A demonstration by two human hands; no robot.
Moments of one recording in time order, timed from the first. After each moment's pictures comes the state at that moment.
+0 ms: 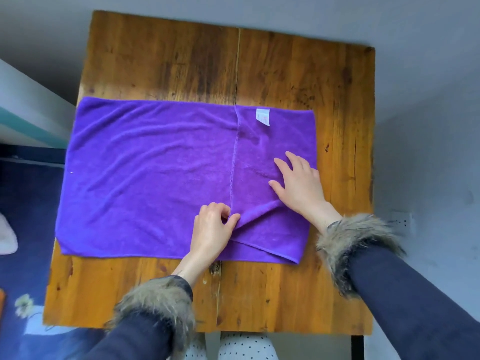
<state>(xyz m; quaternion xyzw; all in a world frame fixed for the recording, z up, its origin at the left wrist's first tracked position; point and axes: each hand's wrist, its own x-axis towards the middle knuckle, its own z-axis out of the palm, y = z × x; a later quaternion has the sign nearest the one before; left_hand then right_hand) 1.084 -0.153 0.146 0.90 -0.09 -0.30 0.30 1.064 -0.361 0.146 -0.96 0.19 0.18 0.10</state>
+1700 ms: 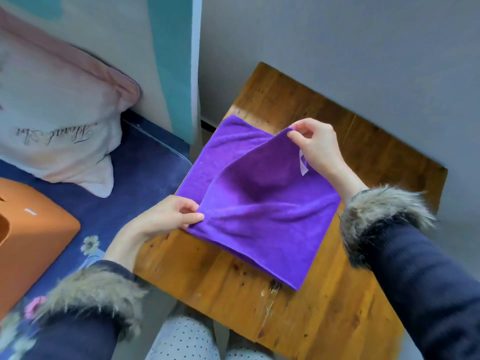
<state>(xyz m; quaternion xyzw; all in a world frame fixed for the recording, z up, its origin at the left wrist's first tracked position) 1.179 0.106 0.245 0.75 0.05 -0.44 0.50 1.262 -0.183 0.287 -0.92 0.10 0.02 0.39</state>
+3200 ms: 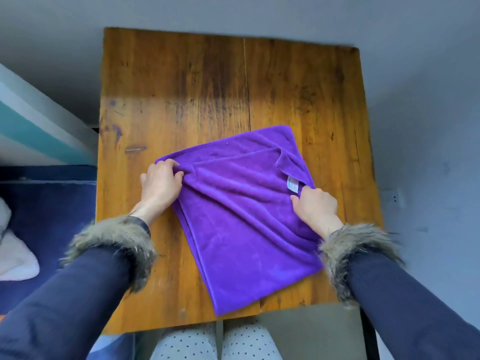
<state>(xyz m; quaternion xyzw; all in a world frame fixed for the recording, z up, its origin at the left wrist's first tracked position) 1.235 -0.052 0.152 0.94 -0.15 -0.24 0.16 1.043 -0.276 0.187 -0.86 0.41 0.31 0.04</state>
